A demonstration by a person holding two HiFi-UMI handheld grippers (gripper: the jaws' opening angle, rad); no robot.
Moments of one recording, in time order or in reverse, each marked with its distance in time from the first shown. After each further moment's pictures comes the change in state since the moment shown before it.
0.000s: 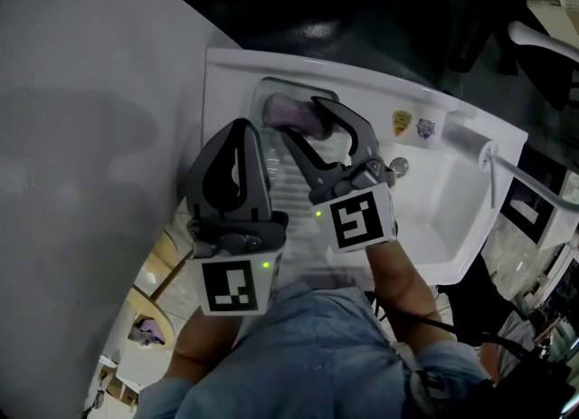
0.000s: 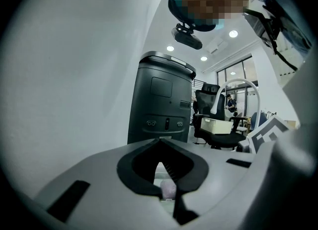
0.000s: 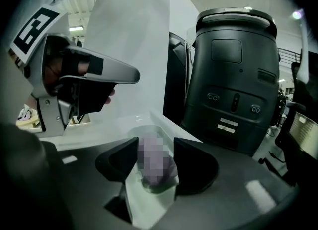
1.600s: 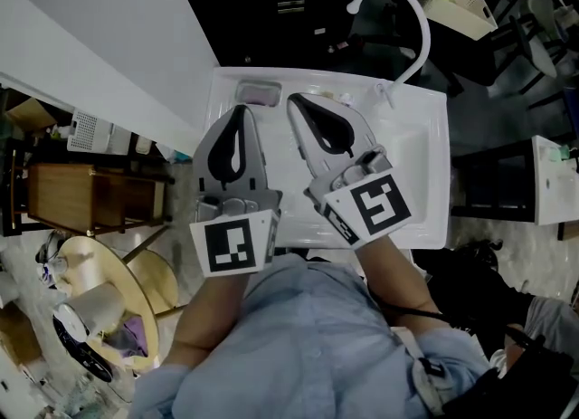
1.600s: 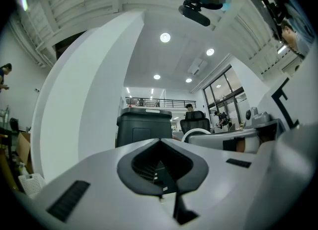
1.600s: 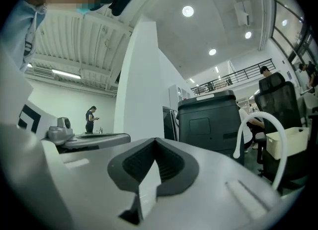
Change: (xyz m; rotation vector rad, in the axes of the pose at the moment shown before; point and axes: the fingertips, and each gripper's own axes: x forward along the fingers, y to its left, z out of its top) left arm -0.161 -0.139 0.181 0.172 -0.291 -0.054; right arm -0.293 0.024 0.194 0.166 -0.614 -0.145
